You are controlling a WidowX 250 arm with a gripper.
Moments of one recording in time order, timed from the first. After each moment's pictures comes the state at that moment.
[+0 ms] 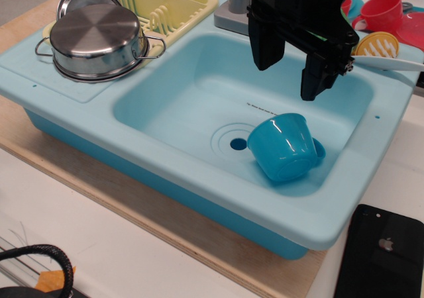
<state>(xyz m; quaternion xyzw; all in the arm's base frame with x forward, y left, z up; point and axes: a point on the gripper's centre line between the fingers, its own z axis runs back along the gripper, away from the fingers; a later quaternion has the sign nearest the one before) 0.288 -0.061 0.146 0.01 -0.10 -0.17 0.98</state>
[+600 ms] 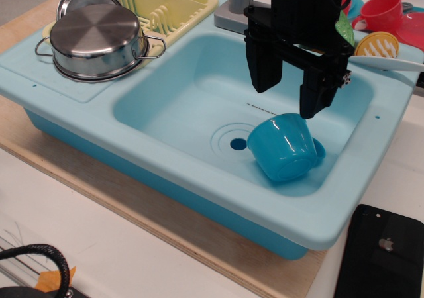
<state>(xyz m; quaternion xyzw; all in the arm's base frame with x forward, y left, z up) 0.282 -0.064 0.130 -0.05 -0.03 -0.16 0.99</state>
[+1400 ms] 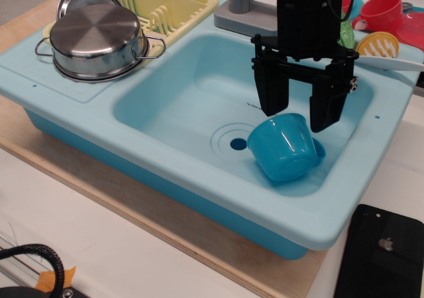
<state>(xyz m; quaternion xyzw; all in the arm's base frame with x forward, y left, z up) 0.285 -0.073 0.106 -0.13 0.06 -0.14 0.98</state>
